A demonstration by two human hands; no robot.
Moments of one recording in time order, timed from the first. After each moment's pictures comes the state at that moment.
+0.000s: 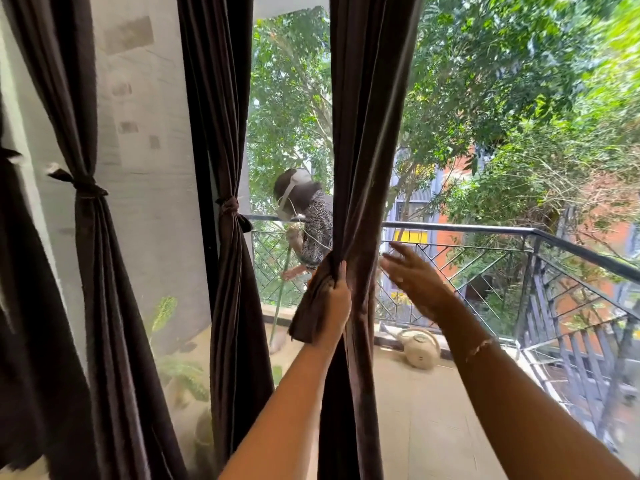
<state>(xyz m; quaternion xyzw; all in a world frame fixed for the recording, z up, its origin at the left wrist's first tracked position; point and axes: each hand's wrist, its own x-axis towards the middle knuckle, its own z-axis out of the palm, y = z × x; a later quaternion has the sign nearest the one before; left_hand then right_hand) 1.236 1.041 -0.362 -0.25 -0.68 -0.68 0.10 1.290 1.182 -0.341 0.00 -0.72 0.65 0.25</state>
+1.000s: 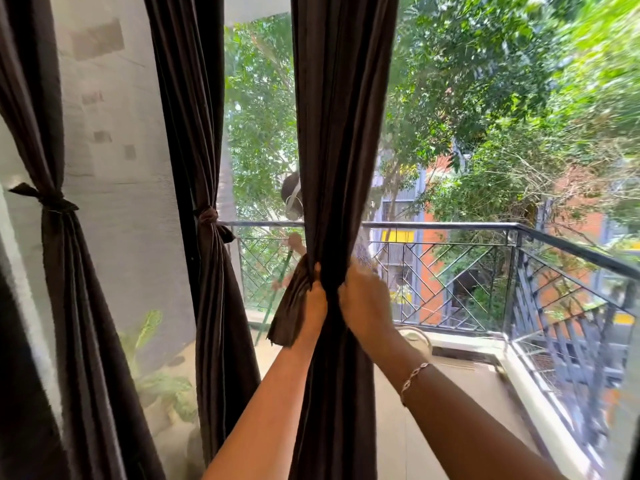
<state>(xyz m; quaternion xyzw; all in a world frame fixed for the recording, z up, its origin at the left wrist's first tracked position) 1.220 1.046 -0.349 -0.17 -0.67 -0.71 0.10 1.262 1.108 -0.354 -0.15 -0.86 0.11 0.47</state>
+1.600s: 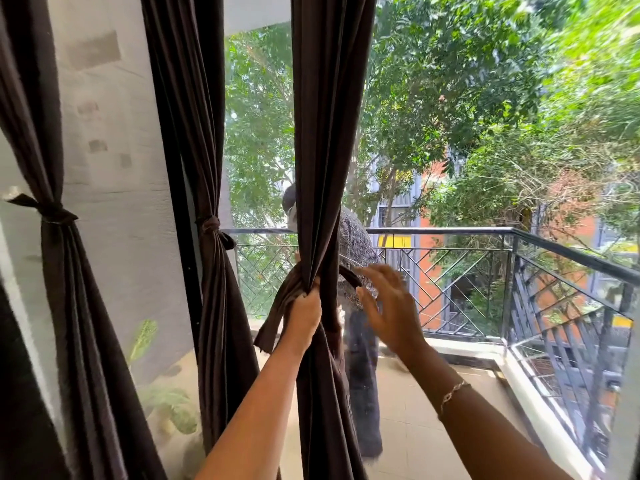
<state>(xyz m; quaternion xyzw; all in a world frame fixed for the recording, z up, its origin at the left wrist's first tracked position) 1.208 1.039 -0.350 -0.17 -0.67 -0.72 -0.04 1.282 1.148 -0.369 0.01 -0.82 0.16 0.54</state>
